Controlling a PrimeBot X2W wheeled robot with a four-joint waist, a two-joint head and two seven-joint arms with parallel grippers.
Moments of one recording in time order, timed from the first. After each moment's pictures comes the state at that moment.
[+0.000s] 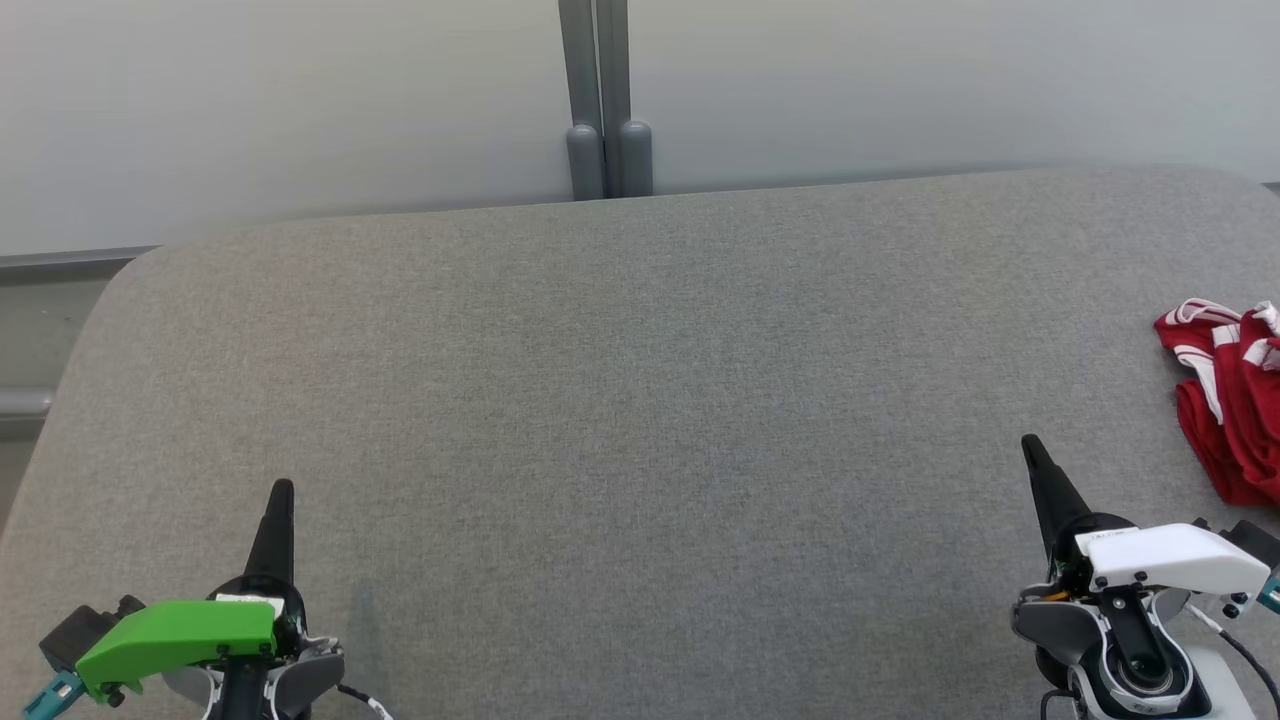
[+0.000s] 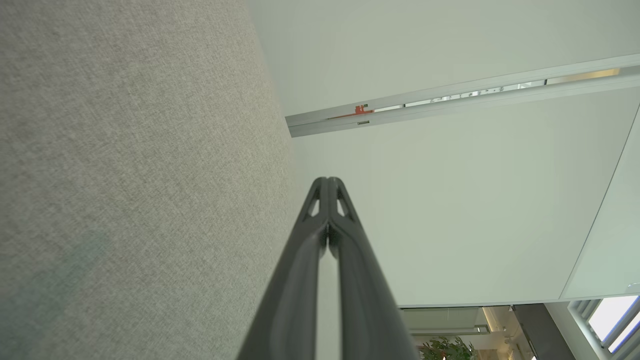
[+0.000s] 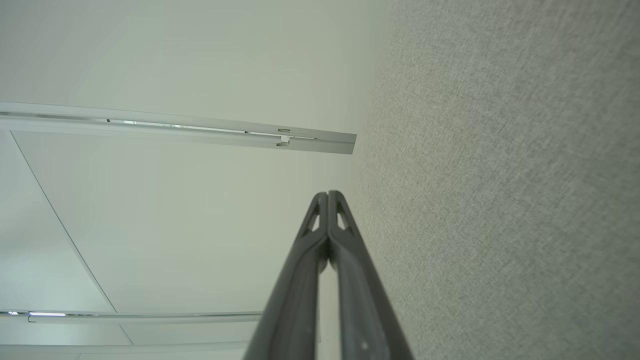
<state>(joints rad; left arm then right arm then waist) -0.09 0.05 0.09 0.27 -1.44 -0.10 0.07 -0.13 -0.05 -0.10 0.28 1.43 0.13 0.07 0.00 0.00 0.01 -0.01</state>
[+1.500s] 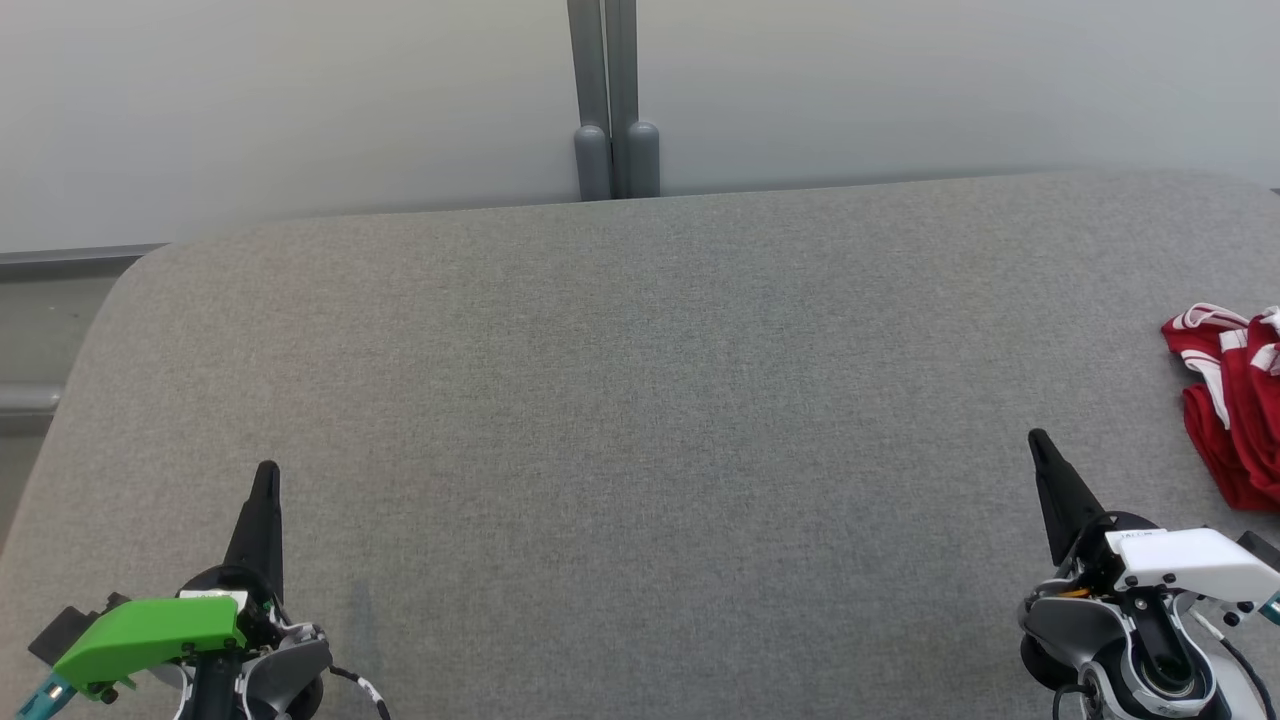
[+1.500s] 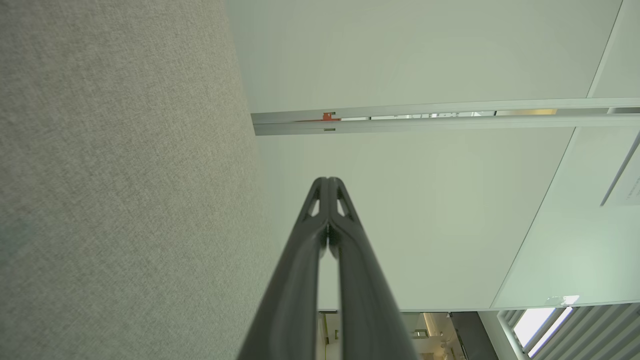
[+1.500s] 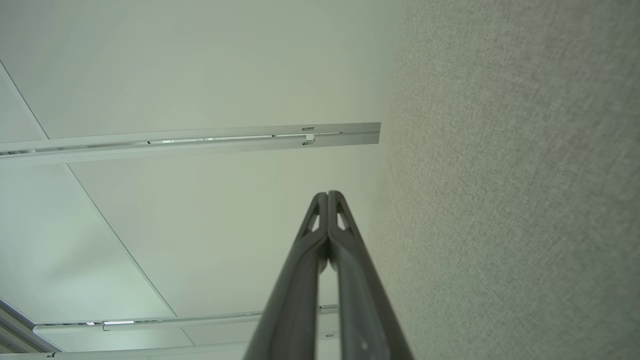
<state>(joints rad) -0.10 0.05 0.11 0.25 -1.61 -0.13 0.11 -0.11 -0.05 -0.11 0.25 1.61 0.13 0.11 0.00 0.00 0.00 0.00</state>
